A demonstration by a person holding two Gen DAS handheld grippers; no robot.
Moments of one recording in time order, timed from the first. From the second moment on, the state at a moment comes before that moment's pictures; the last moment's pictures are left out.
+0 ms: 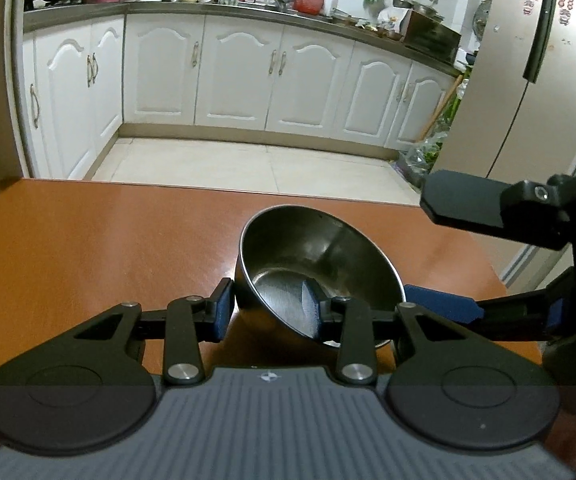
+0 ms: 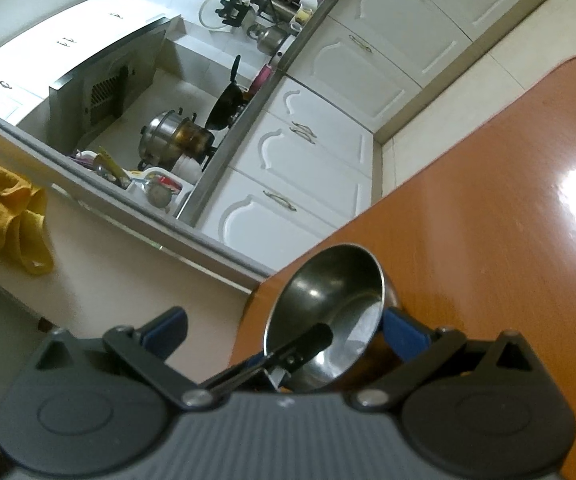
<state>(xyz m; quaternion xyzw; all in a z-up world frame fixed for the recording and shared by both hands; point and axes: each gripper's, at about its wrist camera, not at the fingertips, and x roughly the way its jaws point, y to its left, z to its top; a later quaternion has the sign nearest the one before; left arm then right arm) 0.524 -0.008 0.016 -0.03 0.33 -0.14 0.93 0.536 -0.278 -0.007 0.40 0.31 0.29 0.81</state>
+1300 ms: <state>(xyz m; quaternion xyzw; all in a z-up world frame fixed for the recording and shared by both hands) 0.444 -0.004 0.039 -0.05 0.31 -0.19 0.93 0.351 -0.278 0.030 0.42 0.27 0.31 0.81</state>
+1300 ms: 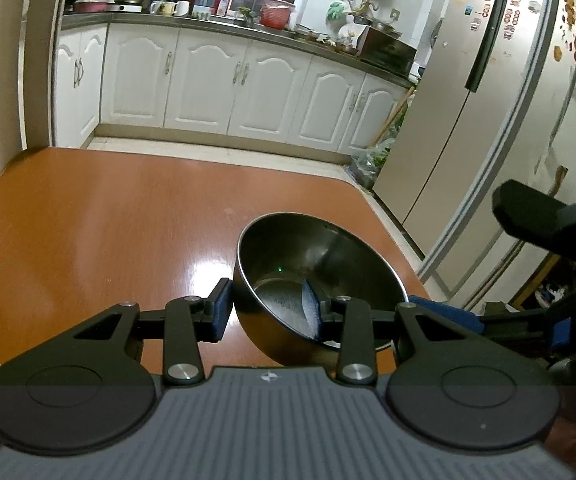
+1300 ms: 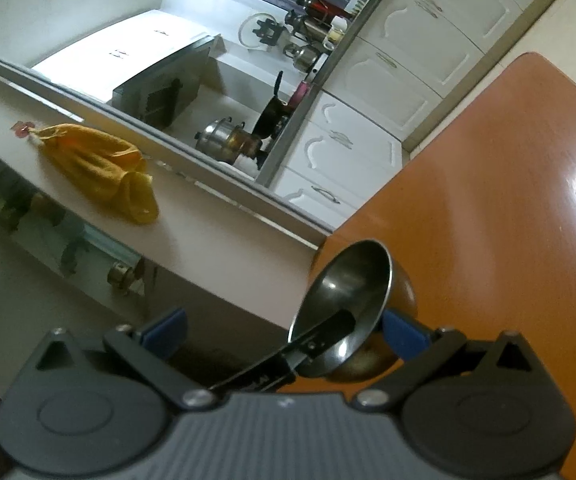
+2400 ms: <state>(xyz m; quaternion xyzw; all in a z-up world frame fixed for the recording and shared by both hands) 0.438 -0.007 0.021 -0.07 0.35 -0.22 0.91 0.243 -0.284 -0.002 0.48 0.27 0.29 0.78</state>
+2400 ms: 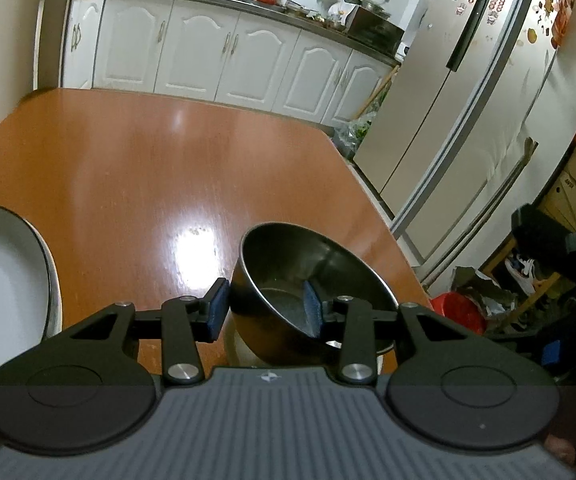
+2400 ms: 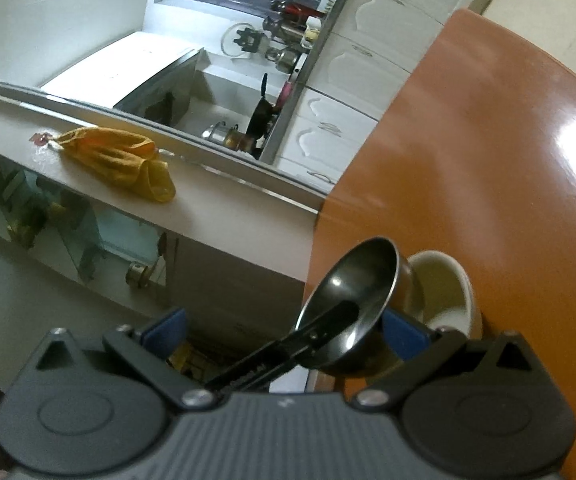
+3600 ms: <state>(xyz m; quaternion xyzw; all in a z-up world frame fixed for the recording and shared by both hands) 0.431 0.012 0.015 -0.07 0.35 -0.18 0.91 0.237 -0.288 -0.003 0.50 0.25 0.27 0.78</state>
